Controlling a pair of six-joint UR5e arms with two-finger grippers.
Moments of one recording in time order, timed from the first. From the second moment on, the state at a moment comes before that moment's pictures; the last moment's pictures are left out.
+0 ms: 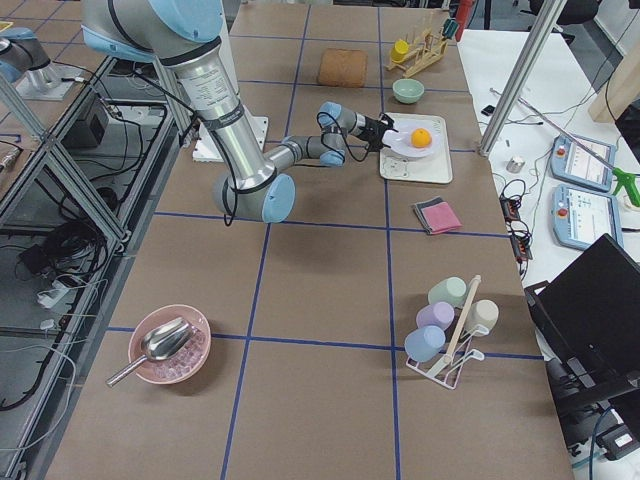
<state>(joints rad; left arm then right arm) -1.64 -1.57 -1.74 -1.38 -2.38 0.40 0.49 -0.96 1.34 -0.56 1.23 1.91</state>
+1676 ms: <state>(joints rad) -1.63 -1.53 -1.76 -1.46 -2.36 0.21 1.33 -1.45 1.71 -1.44 2.26 -0.03</state>
